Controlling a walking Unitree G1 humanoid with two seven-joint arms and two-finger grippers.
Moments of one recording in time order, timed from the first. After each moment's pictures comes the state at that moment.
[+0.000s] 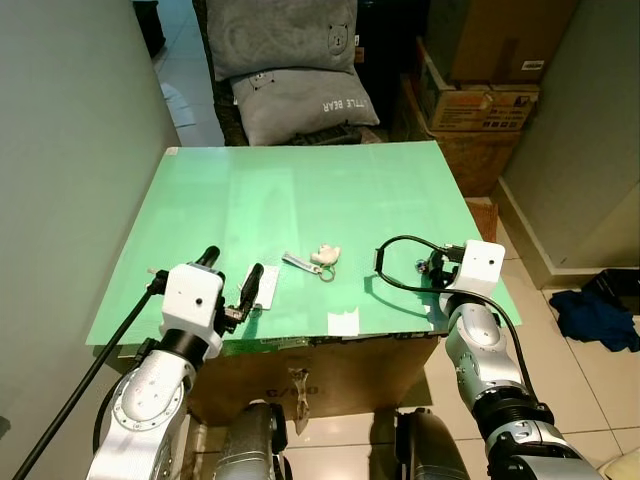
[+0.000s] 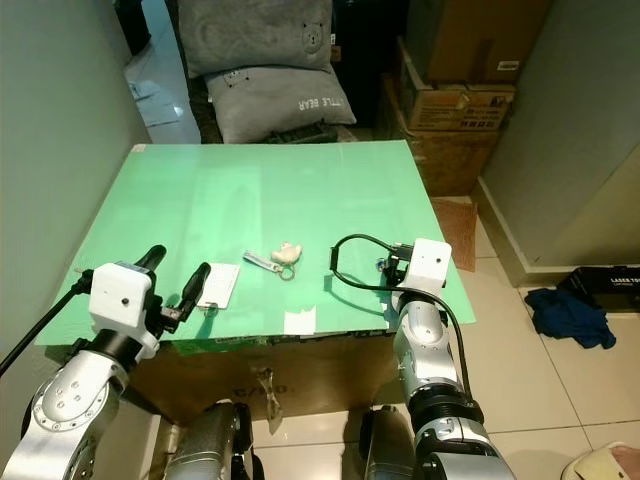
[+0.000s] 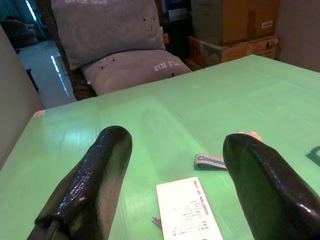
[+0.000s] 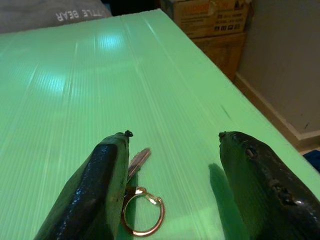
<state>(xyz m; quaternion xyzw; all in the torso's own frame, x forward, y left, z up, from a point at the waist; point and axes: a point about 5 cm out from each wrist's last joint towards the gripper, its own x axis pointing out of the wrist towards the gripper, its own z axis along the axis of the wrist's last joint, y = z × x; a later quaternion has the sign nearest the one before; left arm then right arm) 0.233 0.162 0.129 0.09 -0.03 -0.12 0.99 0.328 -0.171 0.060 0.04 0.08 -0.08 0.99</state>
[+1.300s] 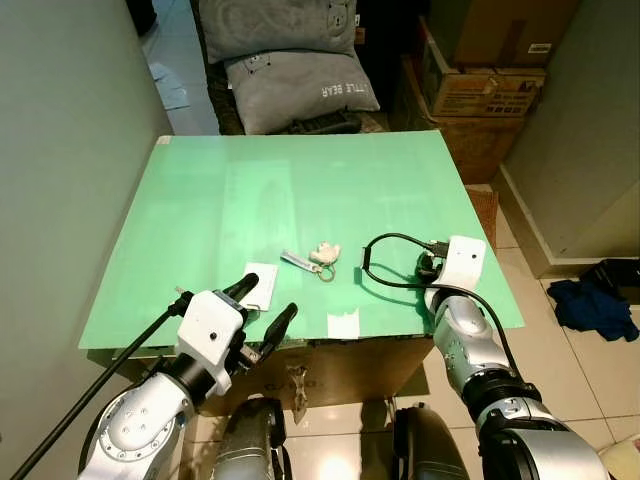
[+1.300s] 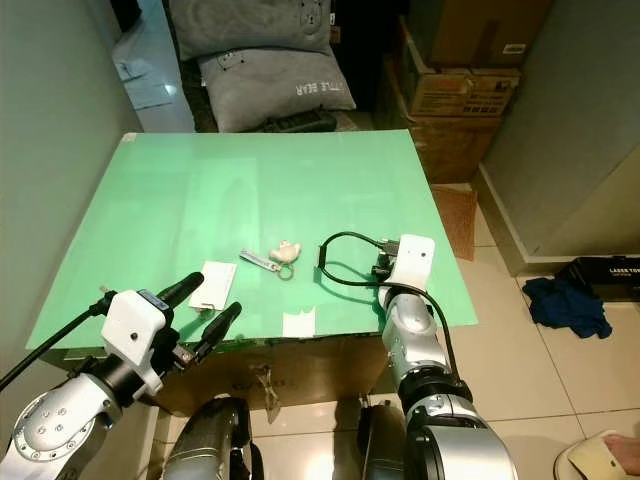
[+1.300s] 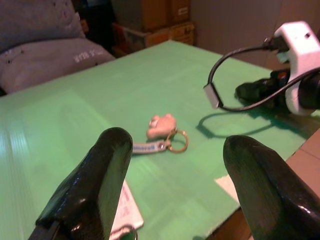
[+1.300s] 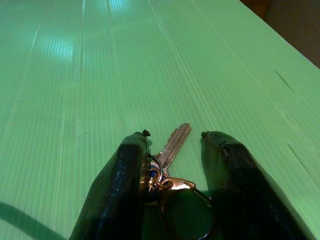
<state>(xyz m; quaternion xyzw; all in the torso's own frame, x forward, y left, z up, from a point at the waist) 0.204 0.145 0.134 0.10 -0.01 -0.28 0.95 0.338 -0.158 0.055 0.07 0.13 -0.06 0.99</state>
